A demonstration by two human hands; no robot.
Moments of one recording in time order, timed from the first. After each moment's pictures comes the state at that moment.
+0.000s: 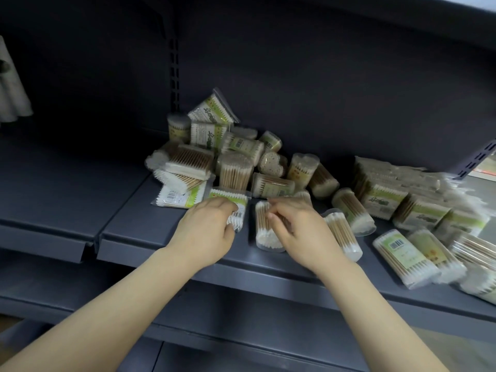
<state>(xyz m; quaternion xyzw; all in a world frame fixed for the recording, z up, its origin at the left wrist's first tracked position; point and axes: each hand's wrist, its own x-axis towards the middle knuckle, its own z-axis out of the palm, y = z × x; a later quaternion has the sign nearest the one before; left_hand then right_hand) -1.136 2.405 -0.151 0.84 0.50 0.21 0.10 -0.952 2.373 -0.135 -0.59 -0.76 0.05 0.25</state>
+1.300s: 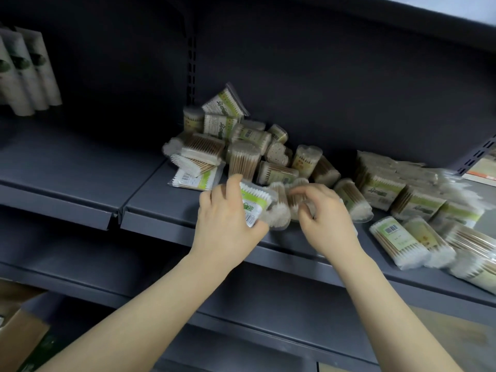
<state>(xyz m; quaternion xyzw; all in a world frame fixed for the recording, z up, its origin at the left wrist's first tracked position) -1.116 2.340 -0.133 0.73 0.59 0.33 0.13 -0.947 2.339 -0.123 -0.64 -0.71 0.00 0.30</state>
